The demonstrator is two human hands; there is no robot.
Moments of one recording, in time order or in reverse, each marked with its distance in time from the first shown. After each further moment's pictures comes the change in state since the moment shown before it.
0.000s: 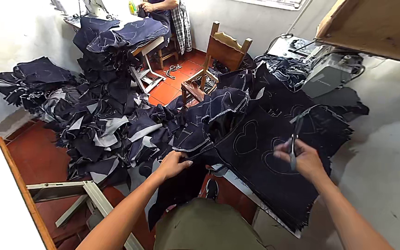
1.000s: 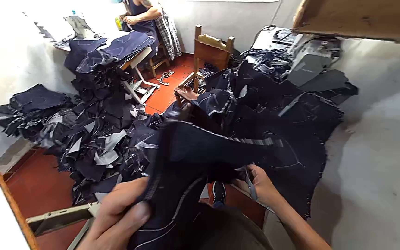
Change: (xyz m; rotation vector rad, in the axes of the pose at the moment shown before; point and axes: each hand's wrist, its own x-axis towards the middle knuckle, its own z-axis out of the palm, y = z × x) left_hand -0.155 0.150 -0.083 -0.290 0.327 0.823; right_hand -0.080 -0.068 0.098 0.525 -0.171 -0.169
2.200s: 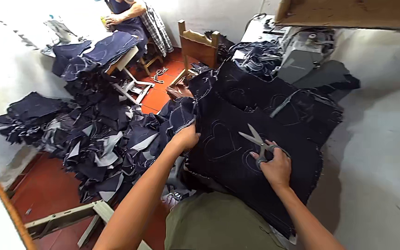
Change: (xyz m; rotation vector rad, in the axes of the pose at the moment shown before) left_hand 0.213 -0.199 0.125 0.597 -0.512 -1.019; right_hand 0.047 0.105 -0.131 -0.860 0.625 0.165
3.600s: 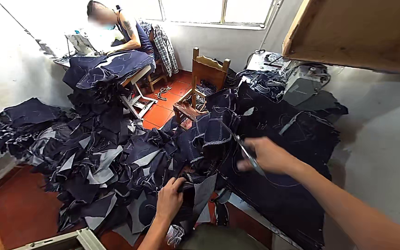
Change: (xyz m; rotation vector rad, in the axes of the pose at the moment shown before) left_hand -0.095 -0.217 0.136 -0.063 0.722 0.276; right_hand 0.038 -0.238 -0.075 -0.169 -0.954 -0.247
